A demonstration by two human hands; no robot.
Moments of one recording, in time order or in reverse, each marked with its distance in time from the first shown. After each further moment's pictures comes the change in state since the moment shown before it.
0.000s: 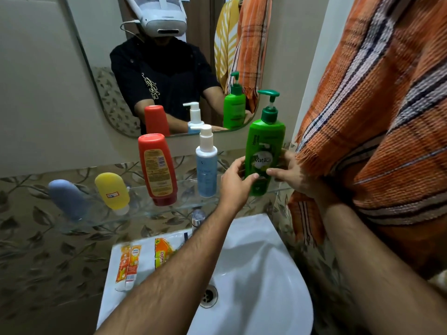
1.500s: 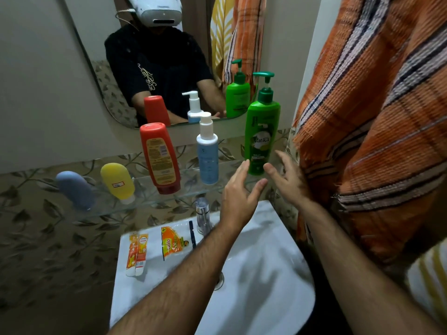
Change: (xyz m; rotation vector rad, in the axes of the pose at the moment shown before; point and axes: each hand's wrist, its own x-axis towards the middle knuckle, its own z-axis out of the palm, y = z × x) left_hand -0.059 -0.025 -0.005 0.233 0.018 0.270; right_hand -0.051 0.022 0.031 -0.215 0.239 -0.114
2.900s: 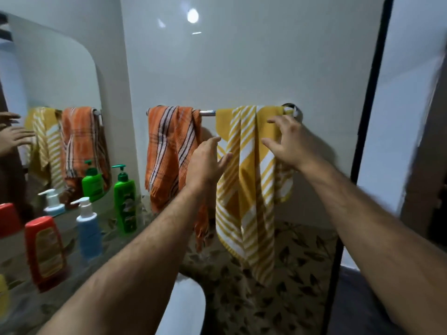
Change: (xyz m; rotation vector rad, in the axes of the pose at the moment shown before) left_hand -0.050 0.315 -0.094 -0.251 -0.343 0.672; right_hand -0.280 -0.297 -0.268 -1.032 0.781 -0.025
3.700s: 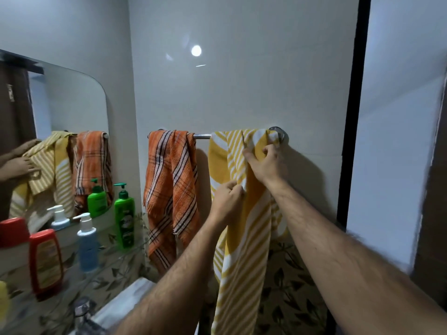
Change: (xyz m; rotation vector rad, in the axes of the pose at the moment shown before) left_hand -0.042 0.072 0.047 -0.546 -0.155 -0.358; right_hand 0.000 -0.002 0.021 0.301 0.076 0.502
